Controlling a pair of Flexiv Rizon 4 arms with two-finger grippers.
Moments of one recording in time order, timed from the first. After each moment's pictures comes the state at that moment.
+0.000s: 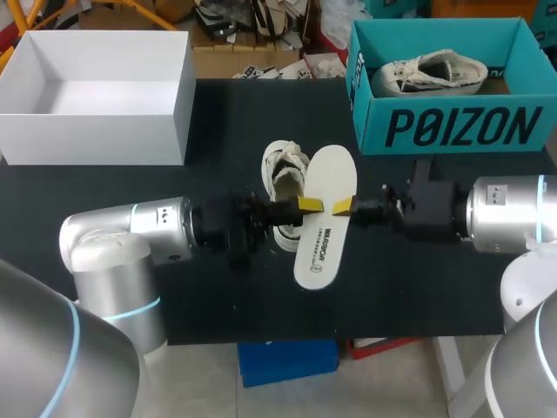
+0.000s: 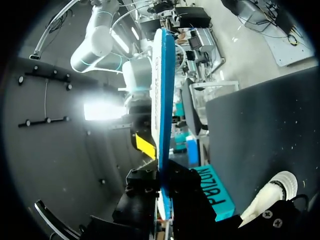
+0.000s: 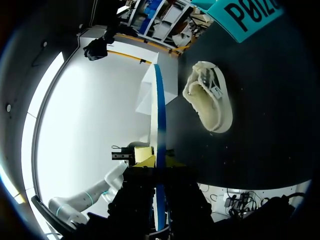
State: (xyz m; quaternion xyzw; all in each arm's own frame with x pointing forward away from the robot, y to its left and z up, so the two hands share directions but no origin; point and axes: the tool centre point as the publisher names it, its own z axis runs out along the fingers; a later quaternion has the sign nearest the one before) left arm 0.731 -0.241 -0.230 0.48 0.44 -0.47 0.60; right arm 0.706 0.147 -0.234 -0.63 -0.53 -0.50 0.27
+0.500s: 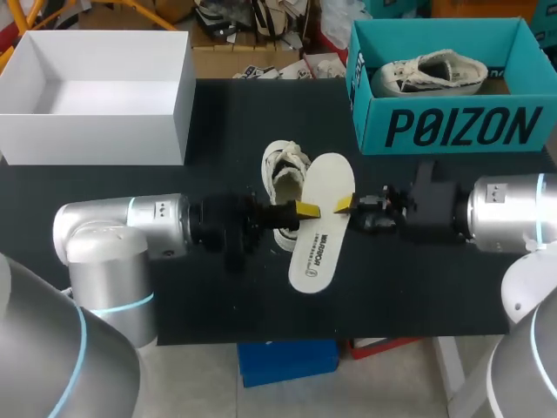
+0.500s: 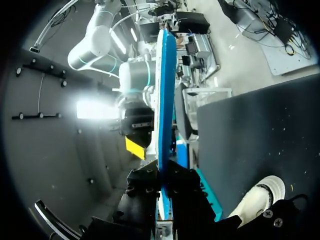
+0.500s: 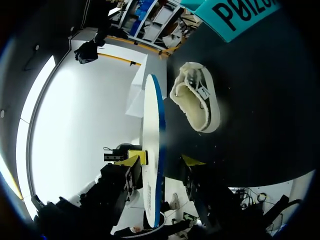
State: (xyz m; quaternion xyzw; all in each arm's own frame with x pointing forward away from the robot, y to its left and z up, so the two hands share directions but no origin) left arm 0.732 -0.234 -0.244 0.49 0.48 -0.47 0.55; right arm 0.709 0.134 -0.249 -0.66 -0.53 -0.47 0.25
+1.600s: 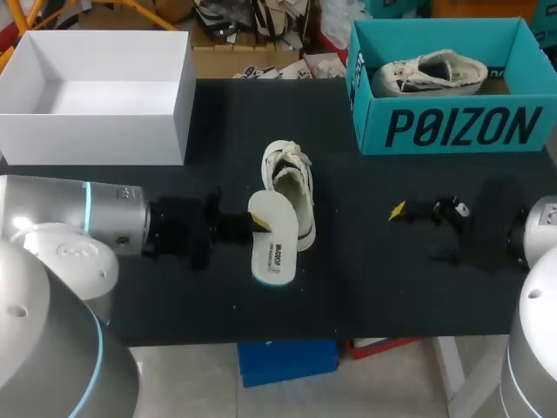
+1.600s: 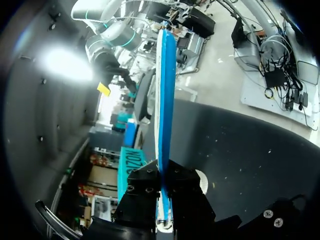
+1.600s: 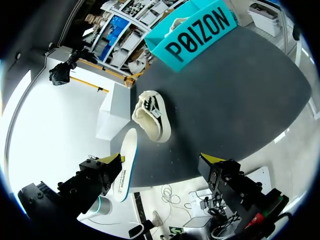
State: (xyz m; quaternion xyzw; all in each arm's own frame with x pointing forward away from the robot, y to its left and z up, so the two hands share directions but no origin) left arm 0.735 -0.158 -0.293 0.44 0.70 -0.41 0.39; right arm 0.665 0.042 -0.235 -0.77 -0.48 -0.41 0.10
